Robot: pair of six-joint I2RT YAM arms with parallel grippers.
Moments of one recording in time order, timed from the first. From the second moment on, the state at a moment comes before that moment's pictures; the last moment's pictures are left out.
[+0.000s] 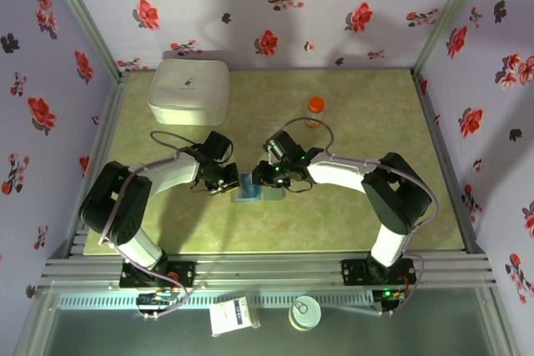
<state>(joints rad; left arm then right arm) -0.57 1.63 0.87 -0.46 0.25 -0.82 0.80 1.74 1.01 -0.22 -0.37 0.79</state>
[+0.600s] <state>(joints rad) -0.57 1.60 0.90 -0.48 0.26 -0.81 0.78 1.73 0.96 -0.18 -0.37 0.83</state>
